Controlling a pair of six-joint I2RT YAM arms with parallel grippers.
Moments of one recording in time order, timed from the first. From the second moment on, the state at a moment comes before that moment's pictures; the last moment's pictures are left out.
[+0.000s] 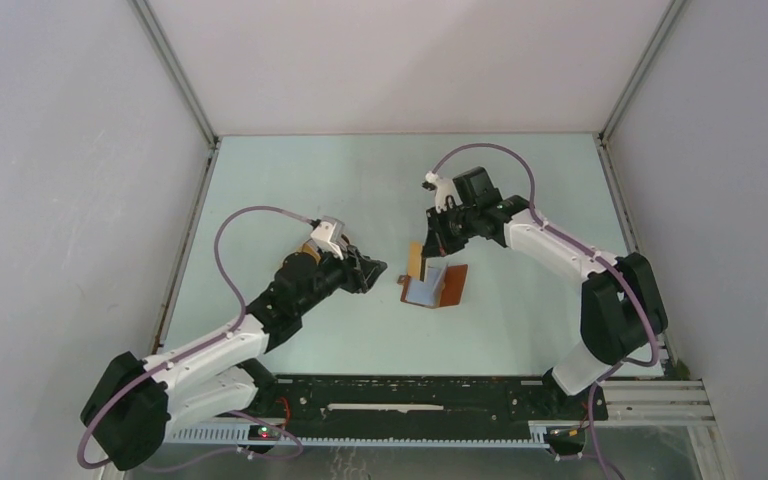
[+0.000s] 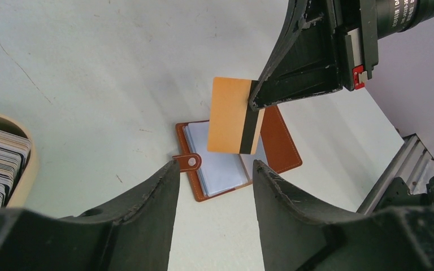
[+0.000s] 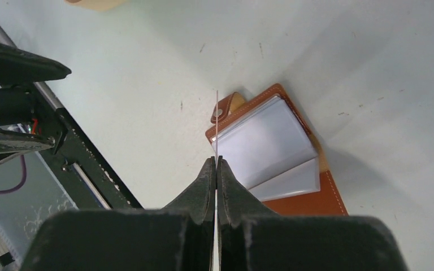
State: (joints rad) left arm -0.69 0.96 0.40 0.37 0.05 -0.47; right arm 0.51 1.61 1.19 -0.48 -0.51 0.13
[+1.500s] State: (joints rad) left arm -0.71 1.50 0.49 0.56 0.19 -0.63; right arm 0.26 1.63 1.02 -0.55 -0.66 0.14
